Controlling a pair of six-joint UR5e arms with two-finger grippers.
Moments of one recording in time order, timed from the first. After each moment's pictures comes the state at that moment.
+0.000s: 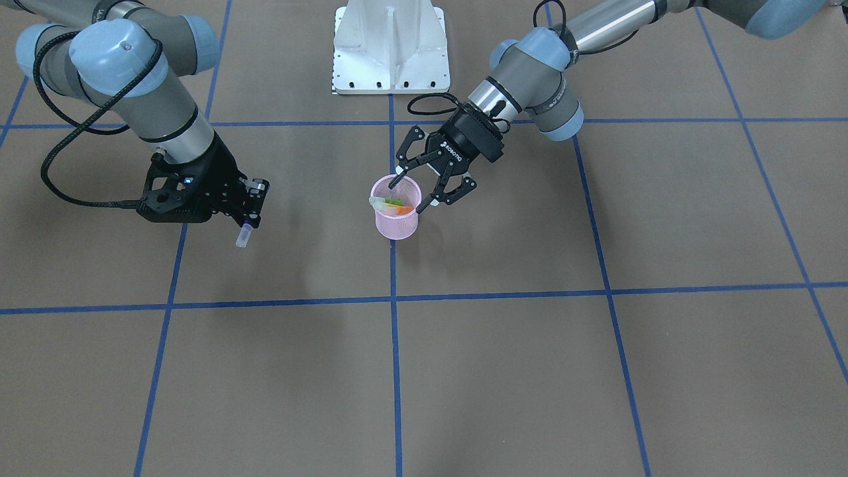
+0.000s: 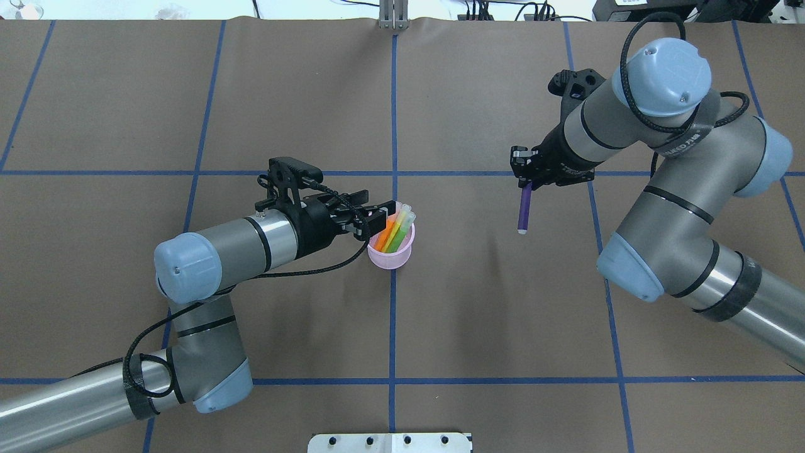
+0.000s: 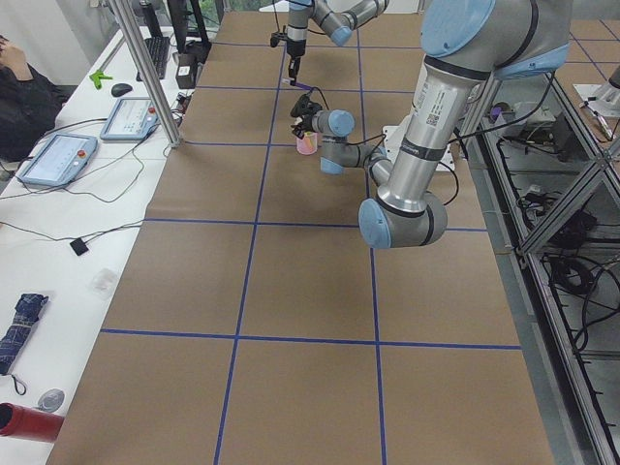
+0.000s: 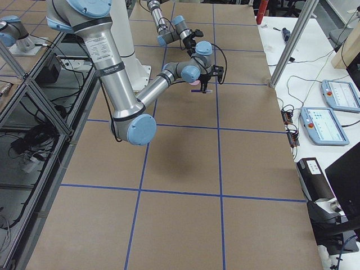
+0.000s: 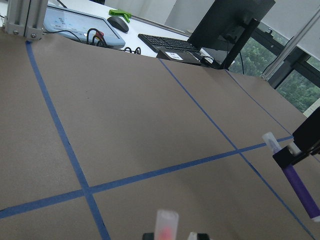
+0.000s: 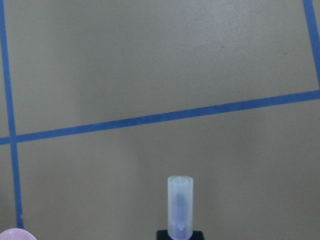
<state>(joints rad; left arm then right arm) -0.43 -2.09 -1.52 -2.83 -1.45 -0.99 0.78 -1.14 1.83 -1.42 2.05 1.21</state>
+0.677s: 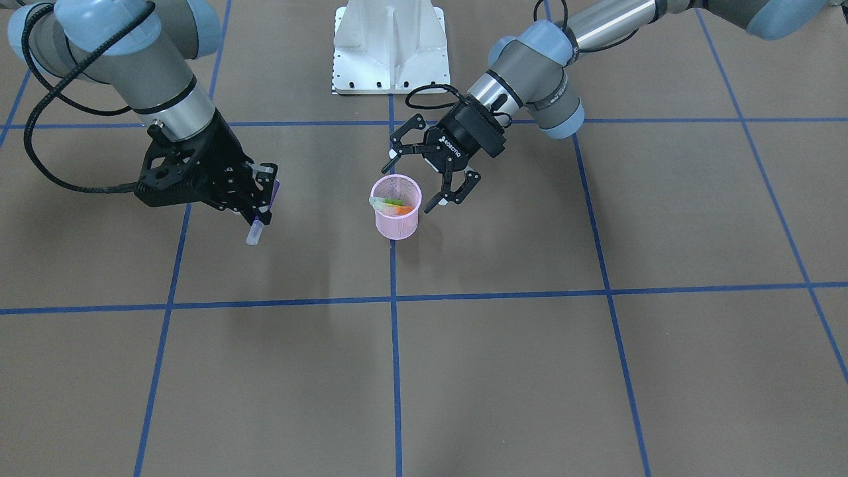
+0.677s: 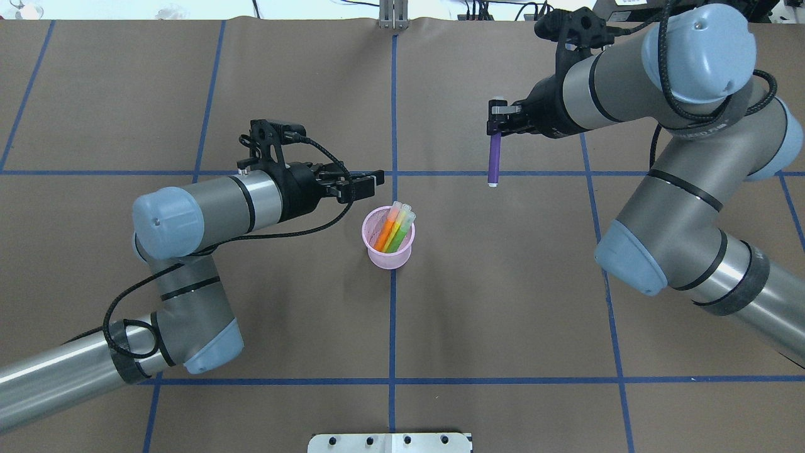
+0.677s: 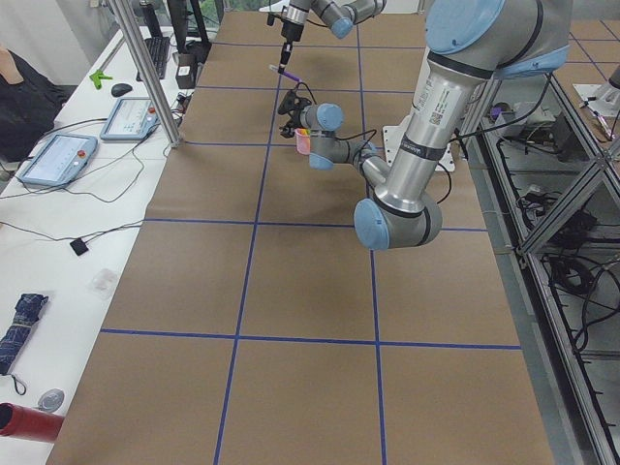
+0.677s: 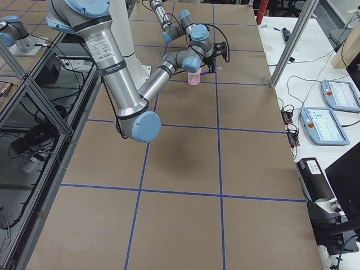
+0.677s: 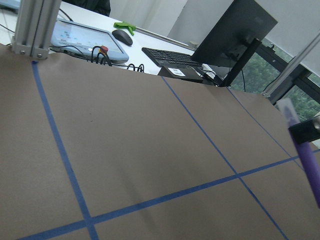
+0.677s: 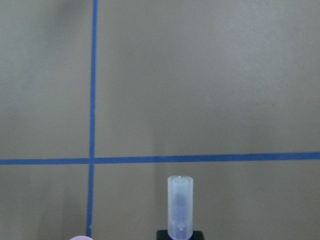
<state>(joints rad) -0.56 -2.09 -1.54 -2.71 -1.59 -1.08 0.79 -1.09 1.89 -1.18 1.91 1.12</state>
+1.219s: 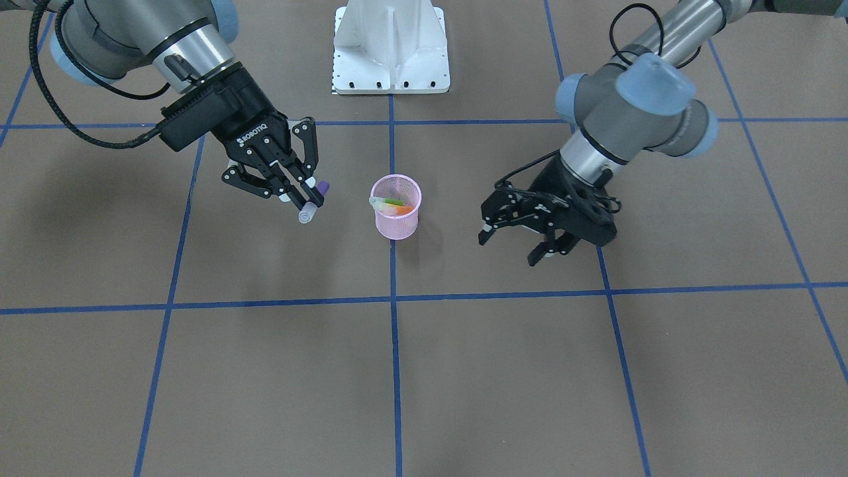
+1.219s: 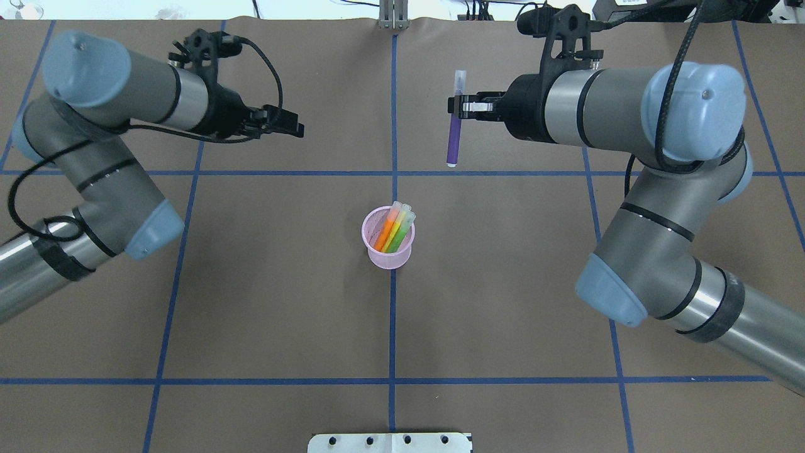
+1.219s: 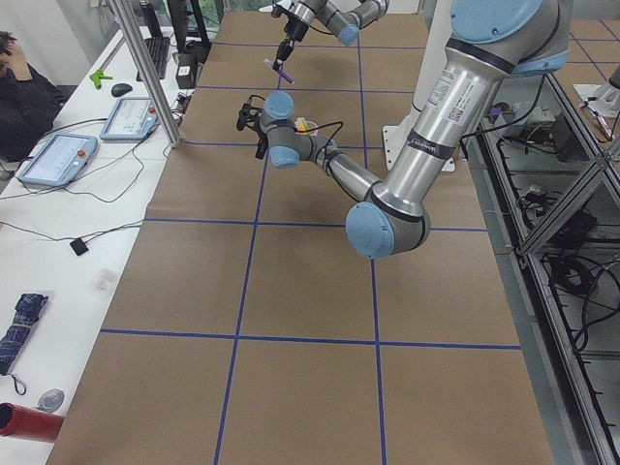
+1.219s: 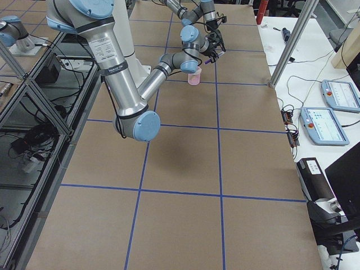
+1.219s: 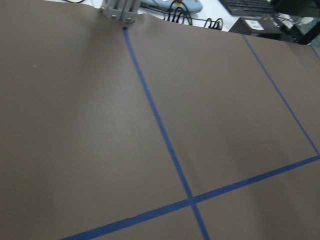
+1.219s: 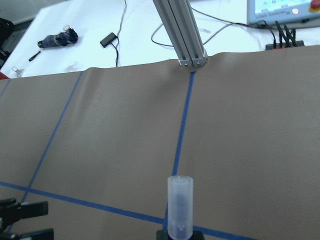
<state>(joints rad) -0.88 -2.09 -1.56 -2.26 -2.13 -1.09 0.69 -1.09 1.87 -0.87 1.68 1.10</state>
